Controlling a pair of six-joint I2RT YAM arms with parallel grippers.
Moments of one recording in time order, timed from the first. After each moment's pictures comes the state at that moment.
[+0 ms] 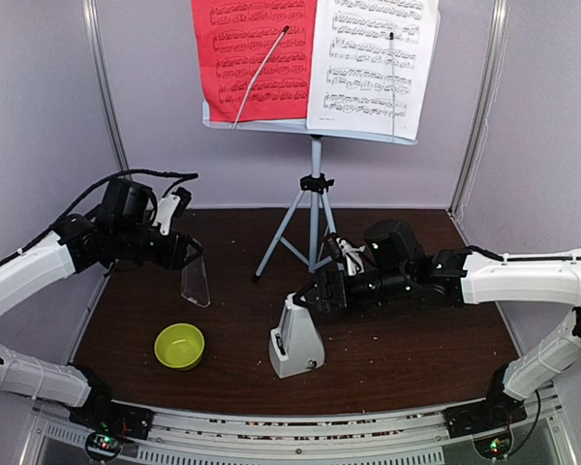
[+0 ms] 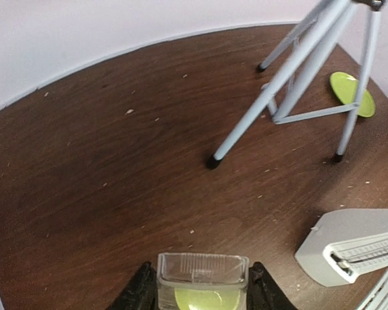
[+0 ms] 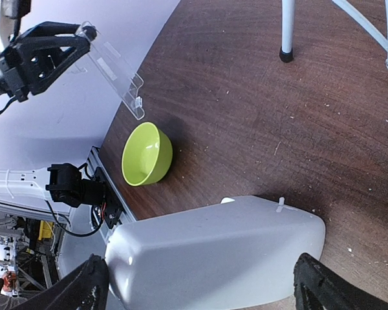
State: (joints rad) left arm -0.55 1.15 1.03 -0.54 0.04 -0.12; right arm 0.94 1.42 0.95 -0.11 -0.27 0.71
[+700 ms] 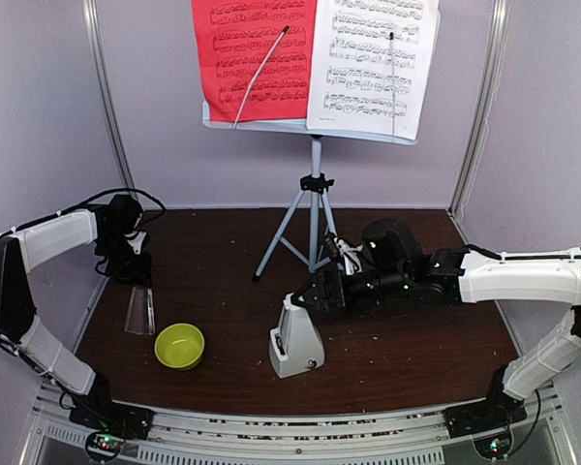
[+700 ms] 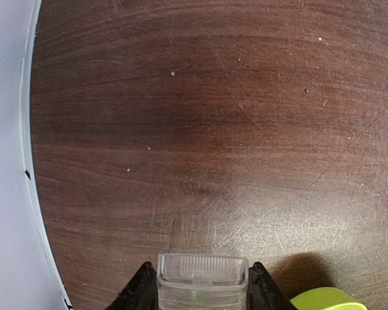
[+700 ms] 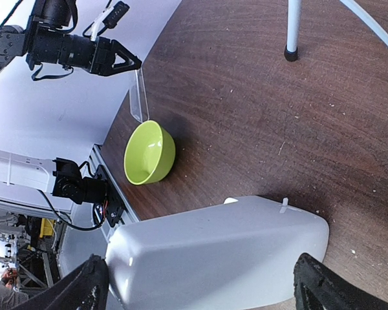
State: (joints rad) left arm -0.13 1.51 1.11 -0.89 -0.07 -0.12; right arm 0.94 1.44 0.96 -0.12 -0.28 0.70
